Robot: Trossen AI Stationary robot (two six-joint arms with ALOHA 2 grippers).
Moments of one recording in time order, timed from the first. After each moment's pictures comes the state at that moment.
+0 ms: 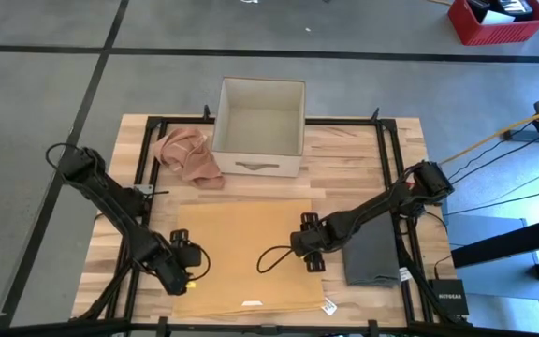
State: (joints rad) left arm -0.84 1.49 0.87 -0.71 -0.23 -0.92; right arm 0.39 1.84 1.02 -0.46 0.08 0.28
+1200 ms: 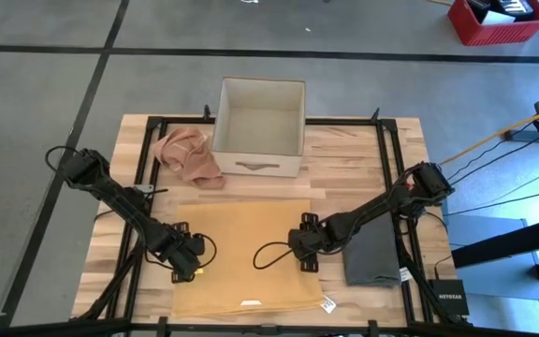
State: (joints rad) left arm -0.71 1.55 0.72 -0.64 -0.08 -0.88; right arm 0.39 1.84 1.01 -0.38 0.12 0.42
